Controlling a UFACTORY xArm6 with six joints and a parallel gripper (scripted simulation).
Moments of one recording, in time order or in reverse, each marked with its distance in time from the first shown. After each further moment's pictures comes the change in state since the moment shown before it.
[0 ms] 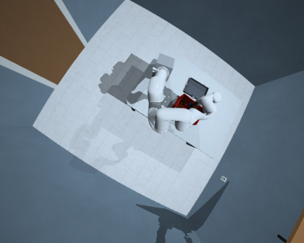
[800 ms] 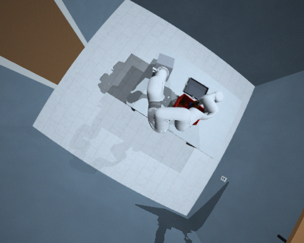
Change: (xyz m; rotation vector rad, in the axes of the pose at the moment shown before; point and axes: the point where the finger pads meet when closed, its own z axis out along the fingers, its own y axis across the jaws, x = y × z) arm 0.000 0.000 -0.021 0.000 0.000 0.000
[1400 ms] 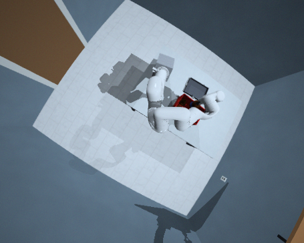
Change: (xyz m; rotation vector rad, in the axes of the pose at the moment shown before) arm 0.000 0.000 -0.014 0.000 0.000 0.000
